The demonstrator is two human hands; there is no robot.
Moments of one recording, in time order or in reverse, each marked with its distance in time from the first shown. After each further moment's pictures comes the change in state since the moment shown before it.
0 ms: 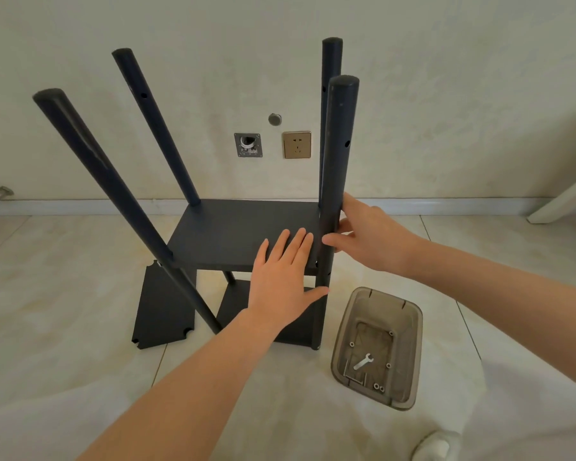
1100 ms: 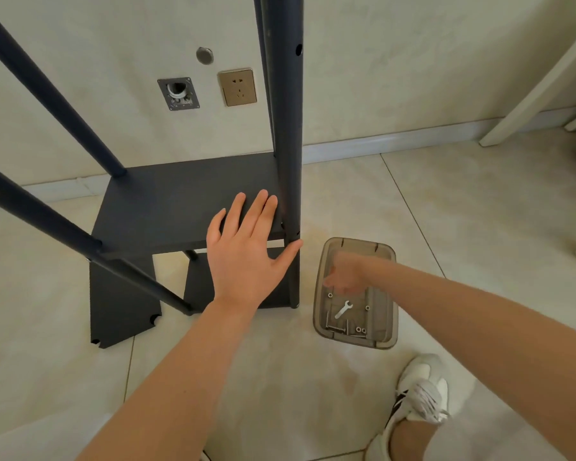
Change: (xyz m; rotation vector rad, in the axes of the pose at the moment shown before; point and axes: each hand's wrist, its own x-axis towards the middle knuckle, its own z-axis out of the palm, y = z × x) left_hand -0.005 -0.001 0.027 -0.074 0.382 0.032; right_hand -0.026 0.140 0.118 -0.092 -0.608 0.710
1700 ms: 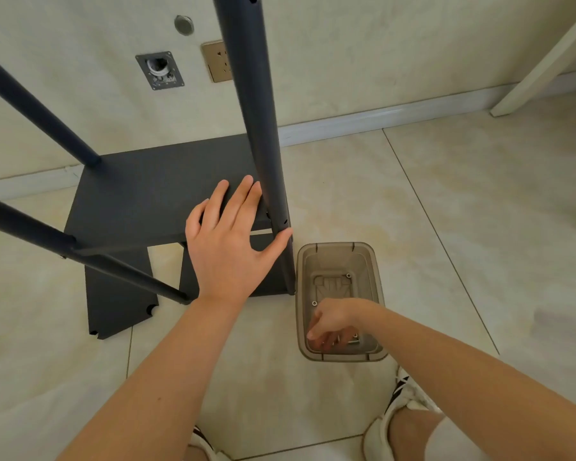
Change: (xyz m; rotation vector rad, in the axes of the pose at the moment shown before) left_hand -0.002 -0.001 0.005 -0.015 0.092 0.010; right_hand 0.040 0.033 0.109 0.355 -0.419 -0.029
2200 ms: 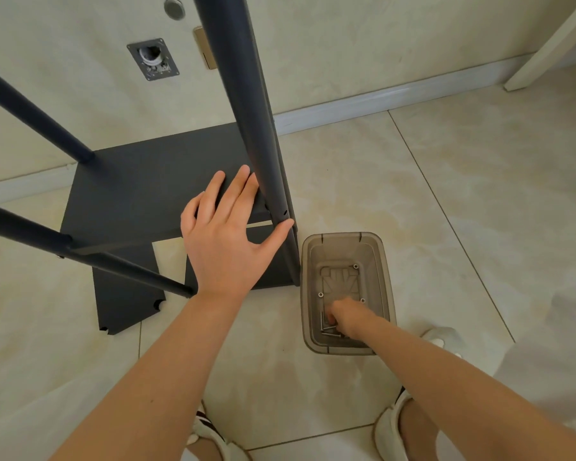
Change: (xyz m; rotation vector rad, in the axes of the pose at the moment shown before) left_hand 0.003 0.003 -0.011 -0.050 -0.043 -0.019; right_hand 0.041 0.040 0.027 -0.528 0.401 -0.056
